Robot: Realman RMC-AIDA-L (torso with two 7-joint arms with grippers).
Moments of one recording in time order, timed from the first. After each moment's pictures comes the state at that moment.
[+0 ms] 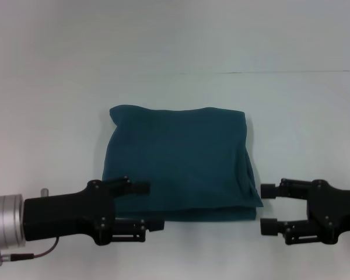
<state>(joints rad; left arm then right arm) -0.43 -2.16 0.63 0.73 2.02 1.79 -1.41 0.48 2.03 -0.64 -0.60 -2.04 -1.84 1.43</state>
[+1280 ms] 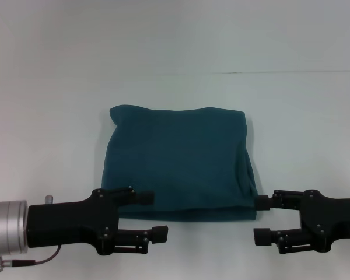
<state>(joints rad) -0.43 -2.16 0.66 0.73 2.04 1.80 -1.41 0.49 2.04 -0.64 -0.60 -2.09 -1.83 1.47</state>
